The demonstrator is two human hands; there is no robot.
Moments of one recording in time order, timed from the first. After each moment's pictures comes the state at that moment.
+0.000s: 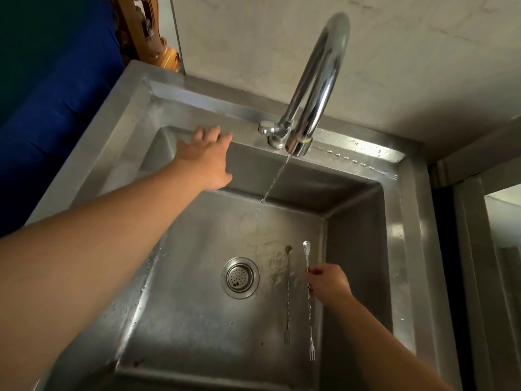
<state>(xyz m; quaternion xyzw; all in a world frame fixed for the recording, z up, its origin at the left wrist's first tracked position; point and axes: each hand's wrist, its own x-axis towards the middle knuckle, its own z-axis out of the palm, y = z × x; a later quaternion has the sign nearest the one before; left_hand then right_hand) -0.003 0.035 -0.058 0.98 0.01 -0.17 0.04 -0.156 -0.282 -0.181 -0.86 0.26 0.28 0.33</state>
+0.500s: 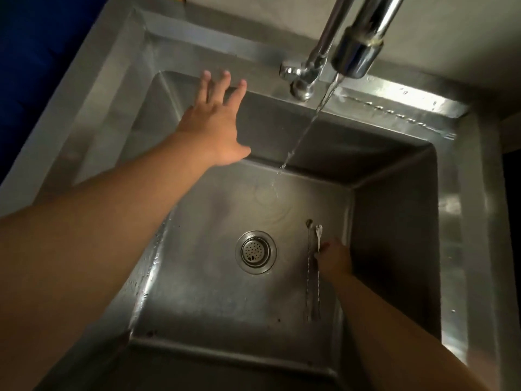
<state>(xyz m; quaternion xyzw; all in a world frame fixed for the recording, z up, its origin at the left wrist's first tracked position) -0.017 0.039 -0.097 0.99 0.01 -0.12 0.10 -0.154 -0.272 -0.285 -0.91 0.24 0.27 0.21</state>
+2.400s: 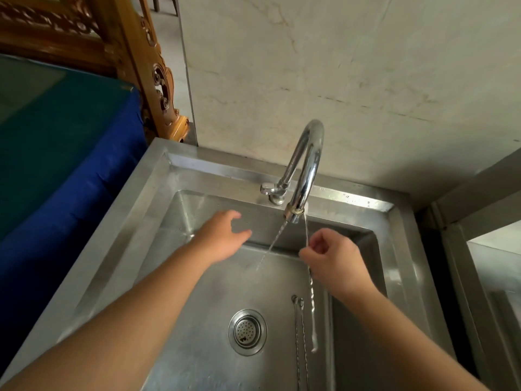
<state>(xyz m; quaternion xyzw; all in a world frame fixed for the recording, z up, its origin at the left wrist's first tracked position) -0.040 0.029 -0.052 0.90 0.09 -0.17 0.39 -0.080 -0.211 0.007 -0.92 0.08 0.10 0.38</state>
